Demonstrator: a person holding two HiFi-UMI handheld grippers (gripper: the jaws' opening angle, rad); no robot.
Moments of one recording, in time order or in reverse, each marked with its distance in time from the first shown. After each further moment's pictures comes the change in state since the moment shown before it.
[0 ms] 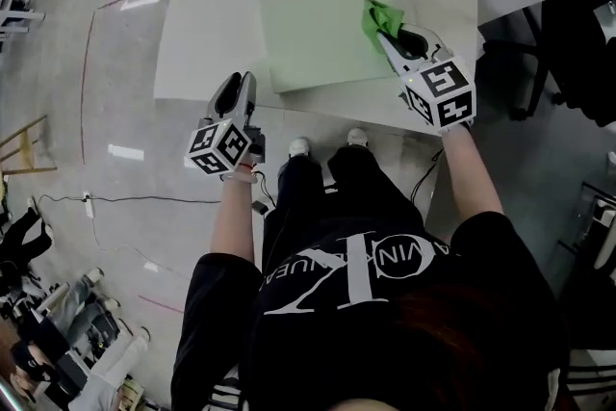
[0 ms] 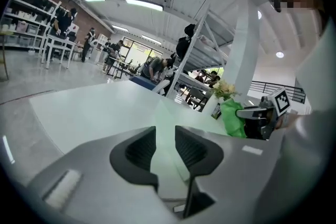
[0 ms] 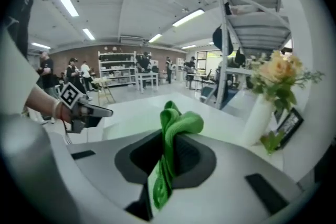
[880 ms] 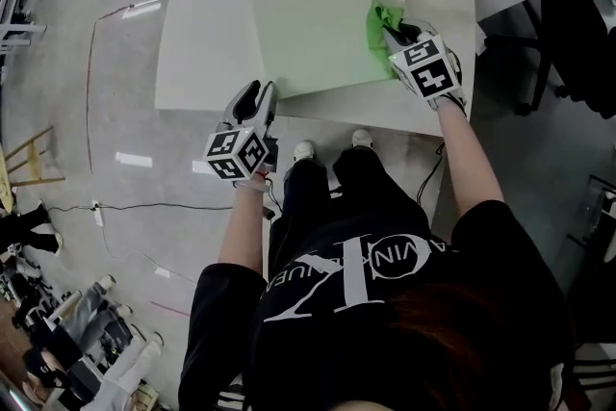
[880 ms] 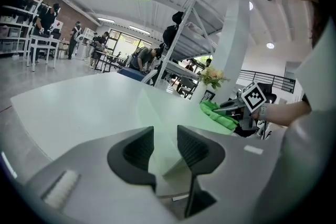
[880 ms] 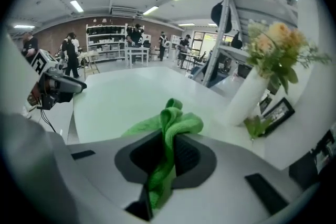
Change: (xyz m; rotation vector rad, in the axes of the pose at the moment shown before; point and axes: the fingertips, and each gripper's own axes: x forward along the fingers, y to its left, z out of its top) left arm 0.019 -0.039 -0.024 0.085 0.111 -0.084; right arm 0.038 -0.052 -0.066 -0.057 0.263 -0.104
